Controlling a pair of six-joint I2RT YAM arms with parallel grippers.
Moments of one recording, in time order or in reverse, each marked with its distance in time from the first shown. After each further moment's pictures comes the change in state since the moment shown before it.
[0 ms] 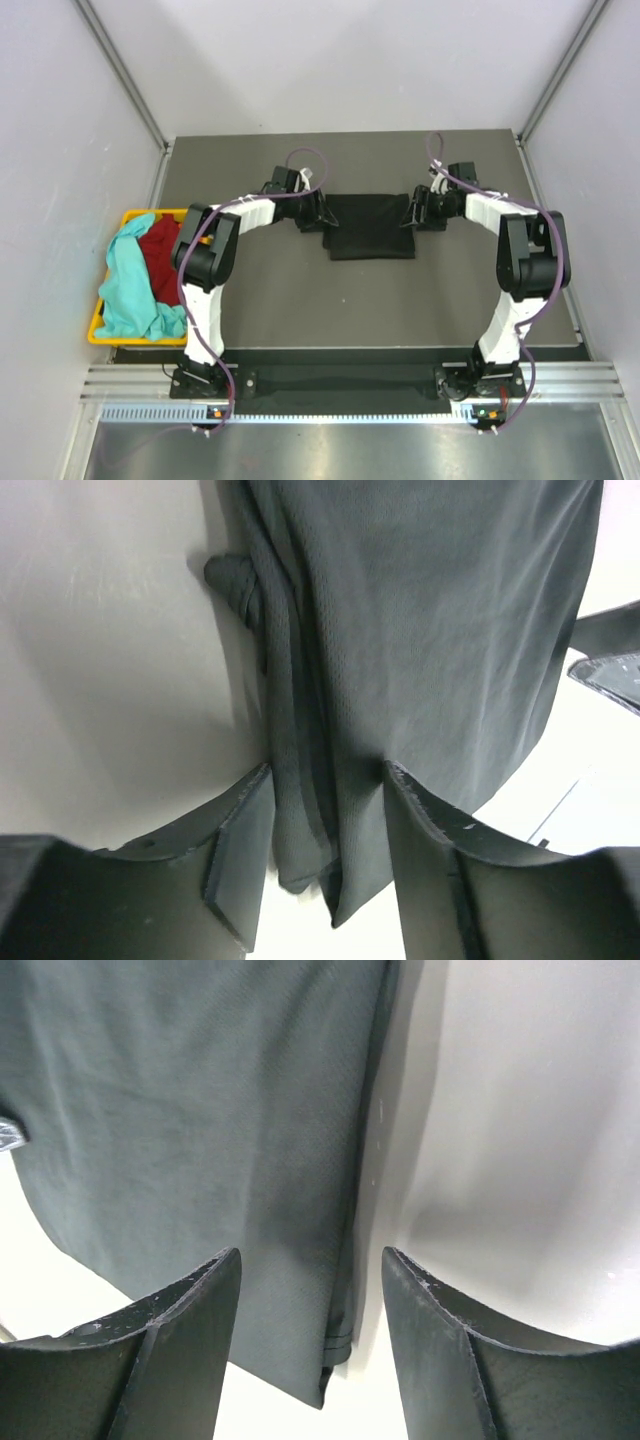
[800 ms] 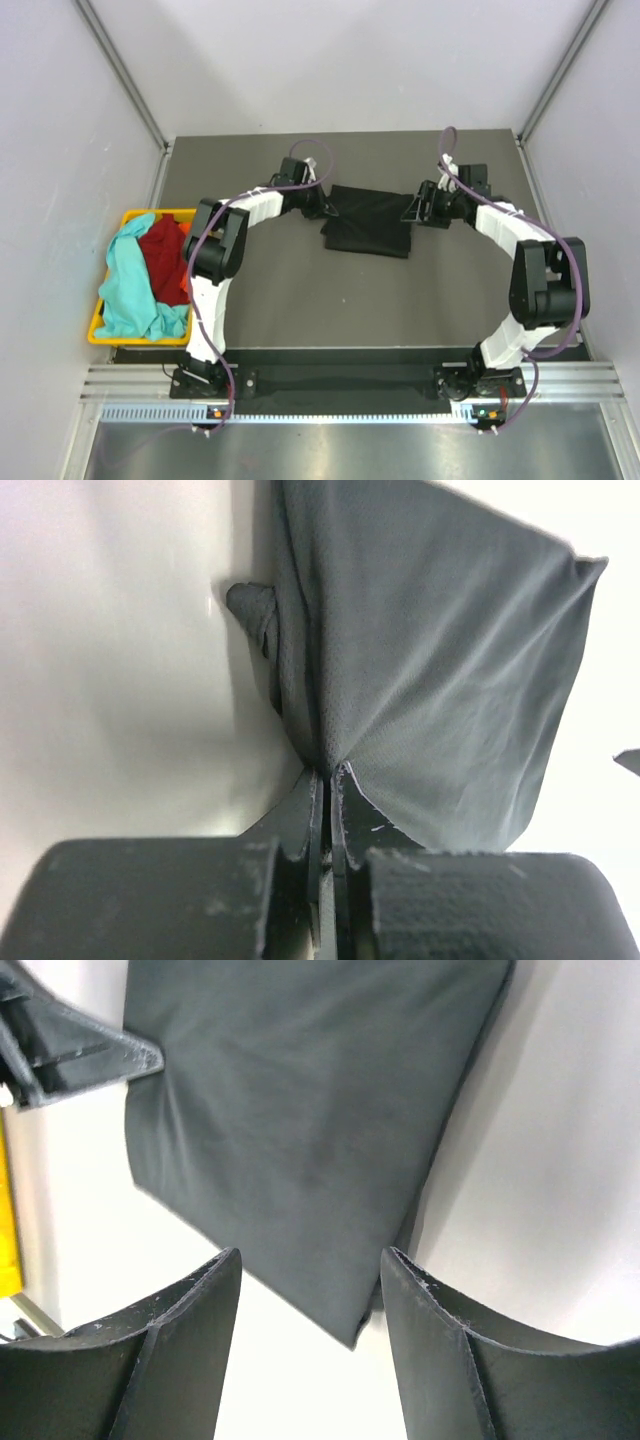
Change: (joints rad) left arm -0.015 0.100 0.134 0.025 -0.082 -0.062; right arm 0.001 -0.212 -0.120 0.077 -0.032 0.071
